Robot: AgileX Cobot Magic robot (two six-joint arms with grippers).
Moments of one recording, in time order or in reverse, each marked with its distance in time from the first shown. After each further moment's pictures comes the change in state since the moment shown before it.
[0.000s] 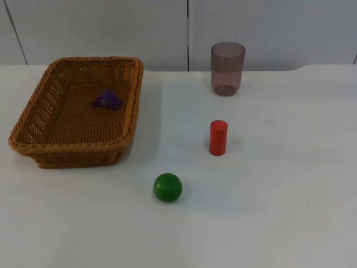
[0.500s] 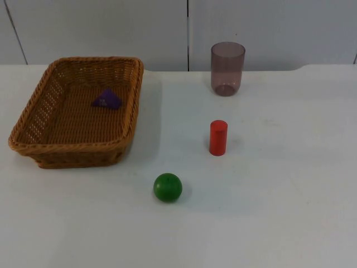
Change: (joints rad) right arm -0.508 0.000 0.000 0.000 -0.004 0.000; left arm 0.000 0.000 0.000 0.000 0.000 0.000
